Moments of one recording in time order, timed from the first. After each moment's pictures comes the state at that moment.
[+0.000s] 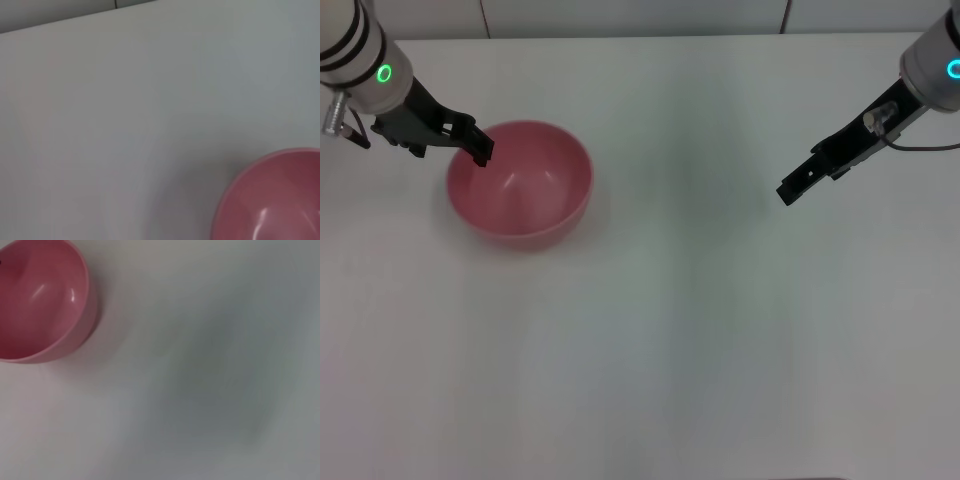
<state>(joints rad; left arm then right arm) -0.93 -2.01 1.19 0.82 2.87 1.23 -2.99 1.00 2.00 -0.94 -0.69 -2.75 -1.49 2.51</state>
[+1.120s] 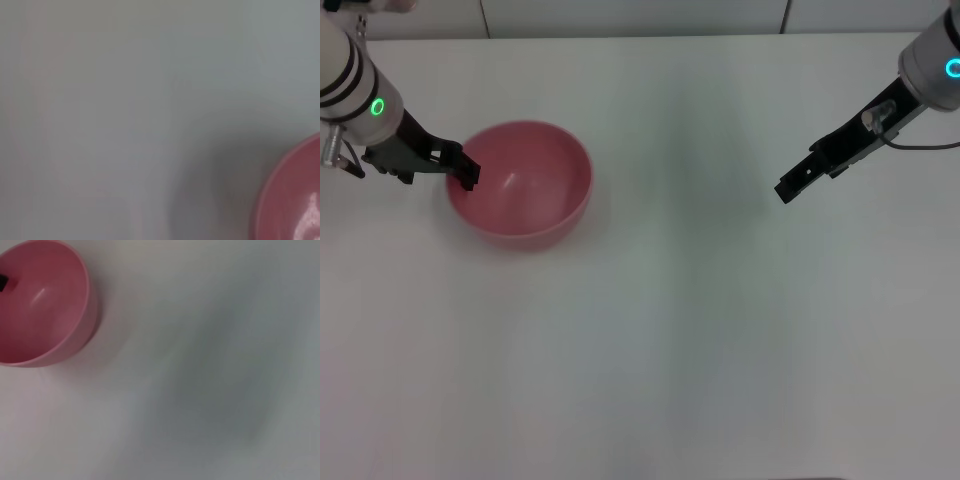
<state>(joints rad) -0.94 -1.99 1.17 0.64 2.87 1.10 -2.99 1.00 2.00 -0.93 -0.69 -2.75 -1.48 2.51</state>
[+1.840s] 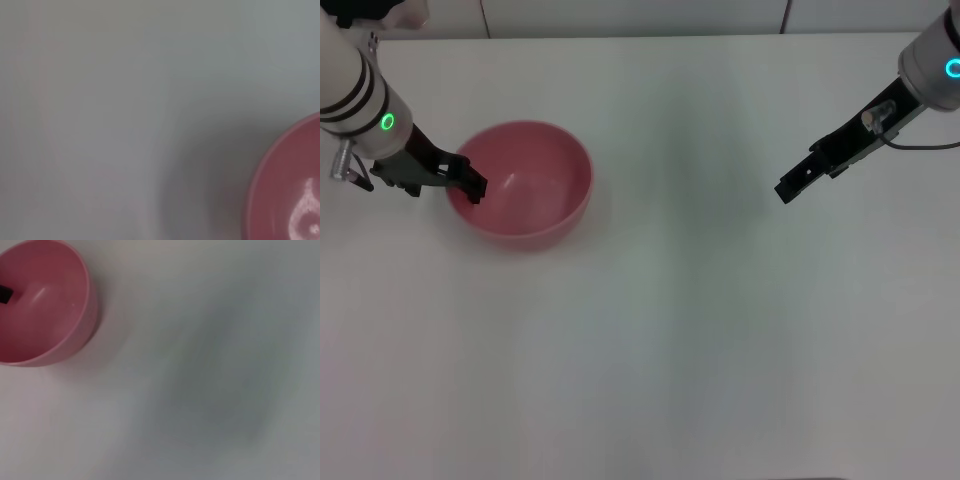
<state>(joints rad) -0.94 -2.00 1.18 0.61 2.87 1.08 -2.99 1.00 2.00 -0.94 -0.69 -2.75 -1.48 2.51</state>
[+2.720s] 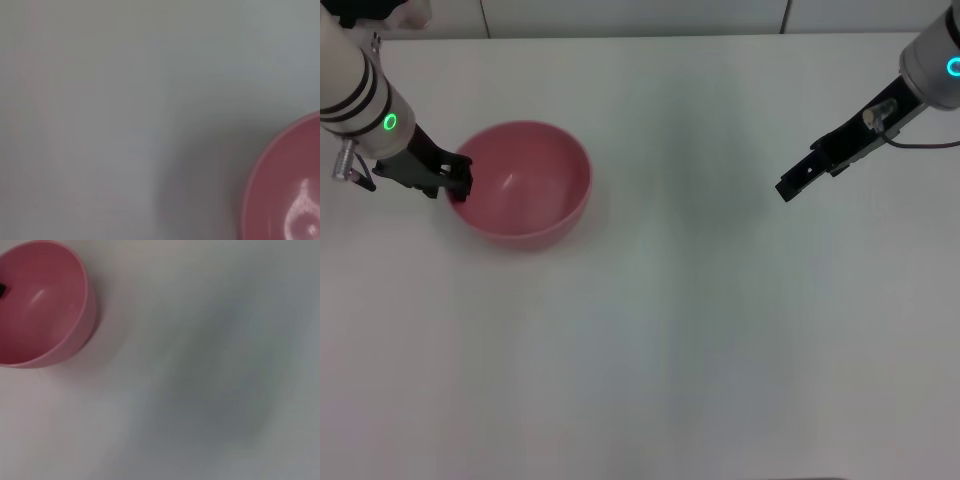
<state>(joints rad) -0.94 -2.01 1.19 0.61 2.87 1.08 -2.99 1.00 2.00 -0.93 -0.69 -2.75 -1.48 2.51</state>
